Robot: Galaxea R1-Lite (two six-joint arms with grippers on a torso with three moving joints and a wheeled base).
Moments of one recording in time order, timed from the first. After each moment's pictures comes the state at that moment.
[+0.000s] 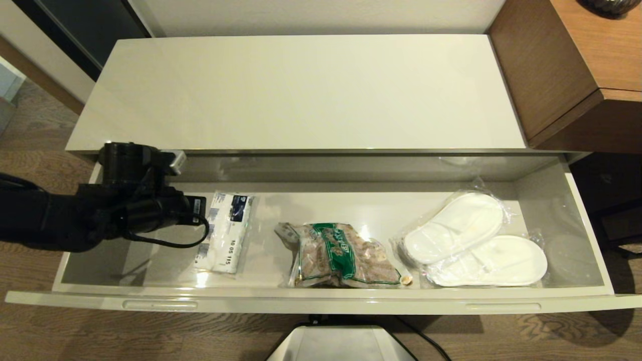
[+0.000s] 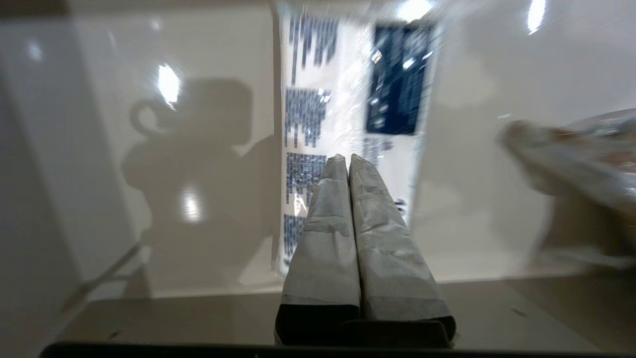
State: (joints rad) left arm -0.10 1.78 -0.99 -0.26 0.01 0.05; right arm 0.01 0.00 0.00 0.00 -0.02 0.04
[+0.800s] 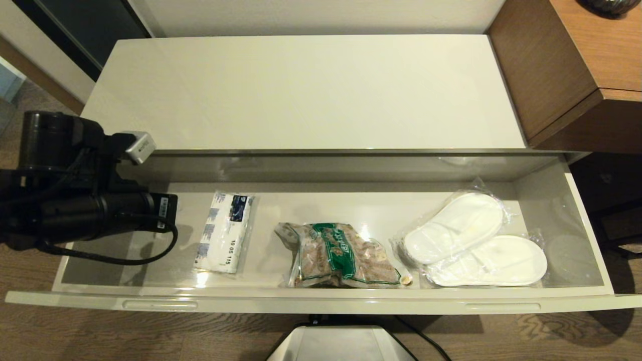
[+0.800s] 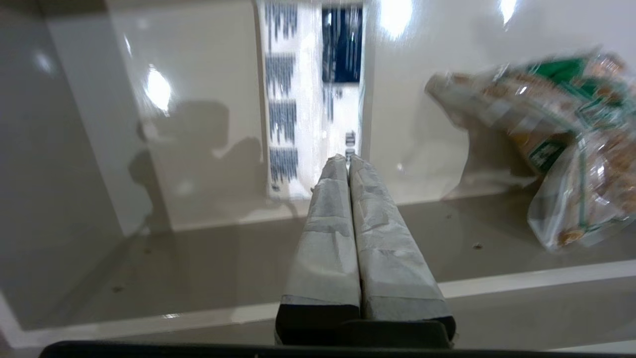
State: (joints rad) left arm -0.15 1.48 -0.96 0.02 0.01 0.04; right arm 0.01 0.00 0.00 0.00 -0.02 0.04
